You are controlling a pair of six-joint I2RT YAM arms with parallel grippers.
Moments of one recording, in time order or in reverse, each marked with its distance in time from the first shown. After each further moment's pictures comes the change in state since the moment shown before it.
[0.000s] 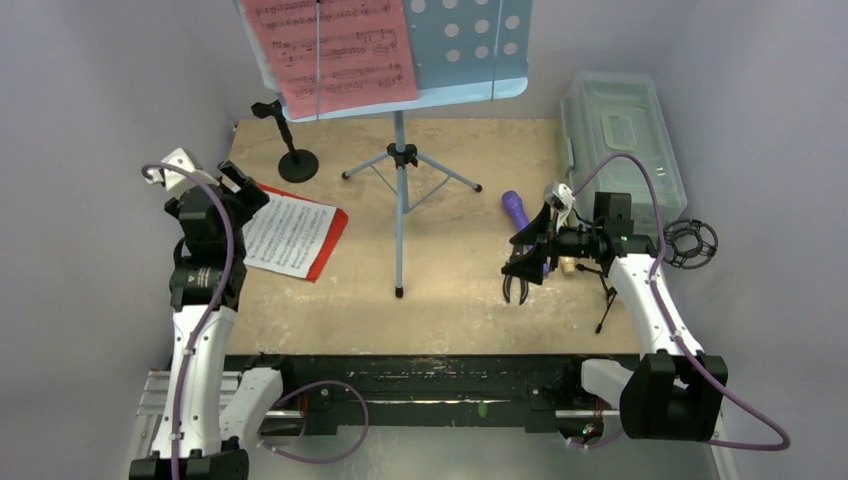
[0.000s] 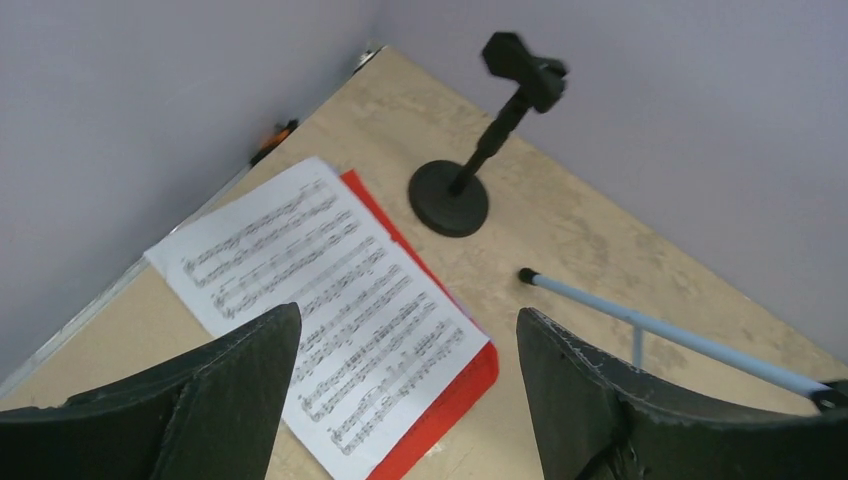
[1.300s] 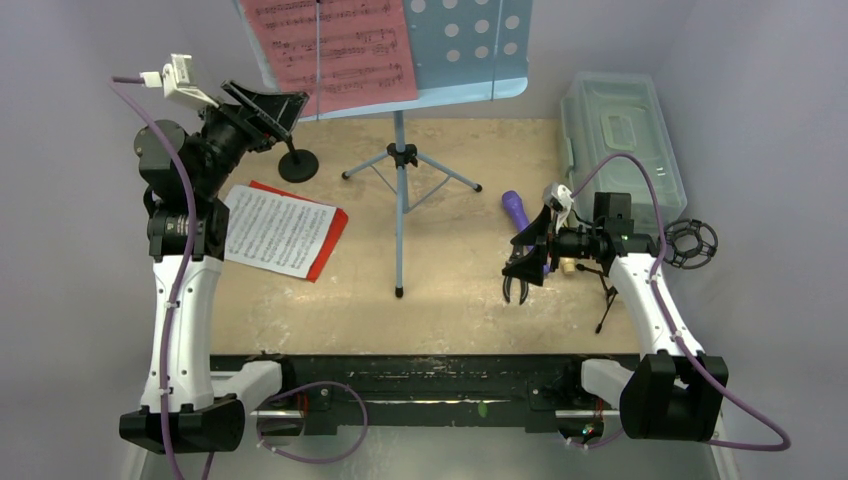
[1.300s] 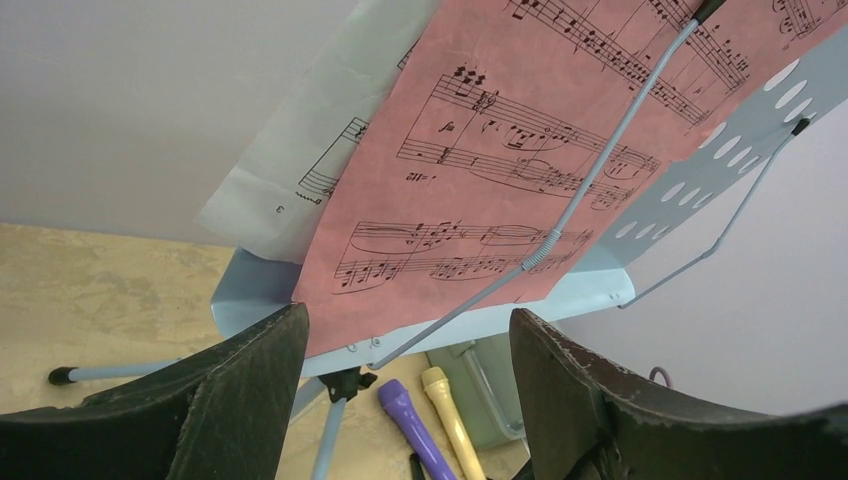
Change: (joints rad) left arm 0.000 0.231 0.435 0.278 0.855 -0.297; right arm 0.000 0.000 0.011 -0.045 0.022 -0.050
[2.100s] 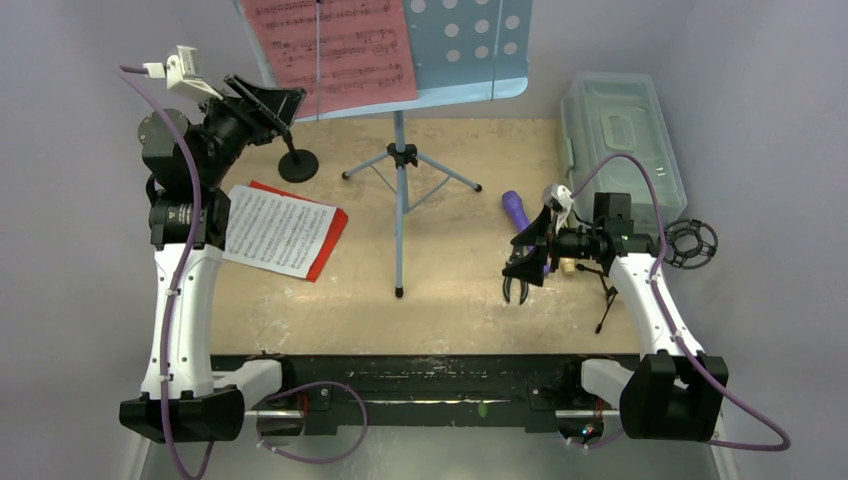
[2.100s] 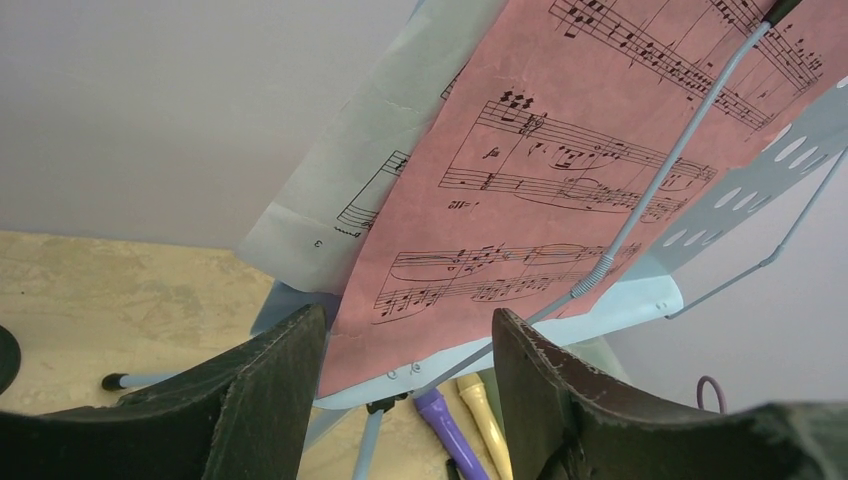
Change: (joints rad) left arm -0.002 0.053 0.044 -0.026 -0.031 0.083; right arm 0.000 0.000 0.000 -0.008 0.000 -0.009
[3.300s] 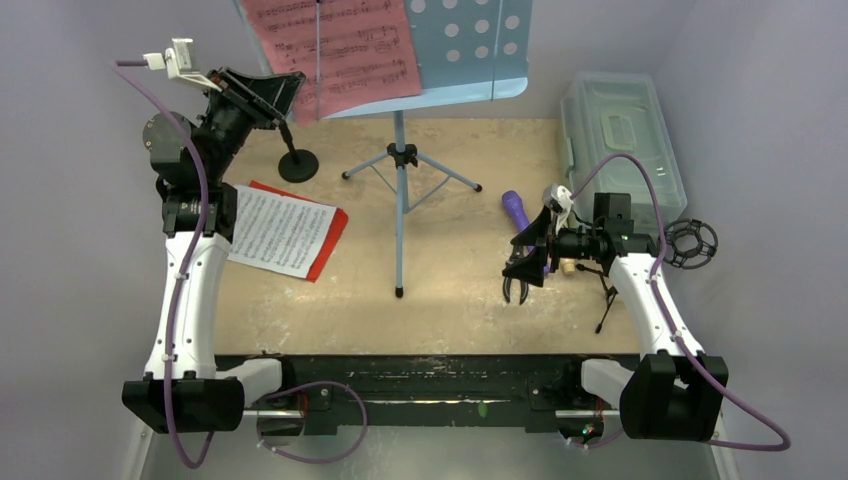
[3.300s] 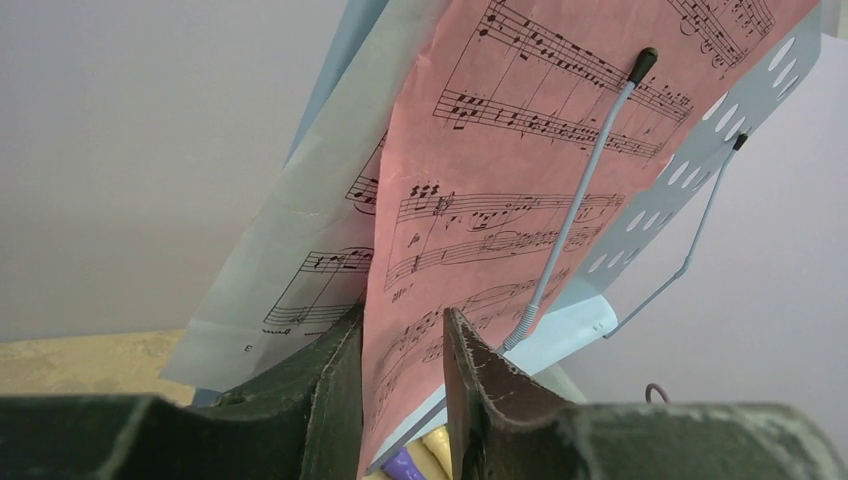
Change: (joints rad) left arm 0.000 0.040 -0.066 0.320 0.082 -0.100; right arm 0.000 0.000 0.000 -0.006 0.000 -0.020
